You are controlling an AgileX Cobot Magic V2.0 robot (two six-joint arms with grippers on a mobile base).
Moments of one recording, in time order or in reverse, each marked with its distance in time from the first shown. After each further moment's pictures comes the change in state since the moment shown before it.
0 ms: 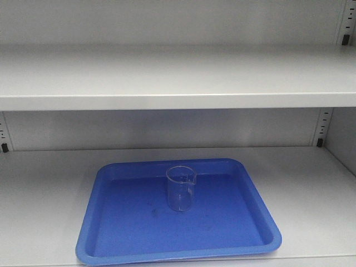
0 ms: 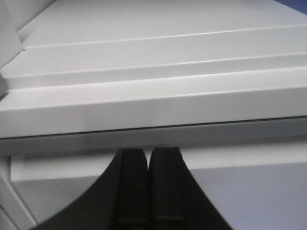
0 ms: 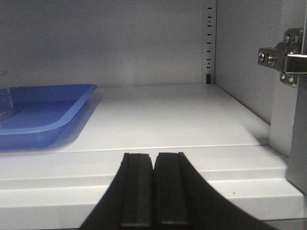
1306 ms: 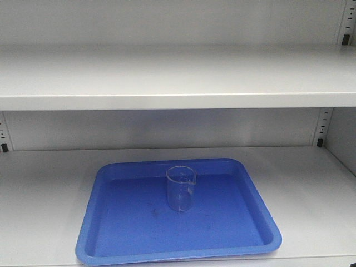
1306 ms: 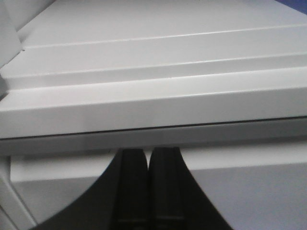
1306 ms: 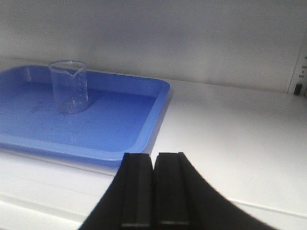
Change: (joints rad) left arm 0.000 0.000 0.000 0.000 0.000 0.000; right arm 0.227 0.490 -0.291 -0.690 -0.070 0.630
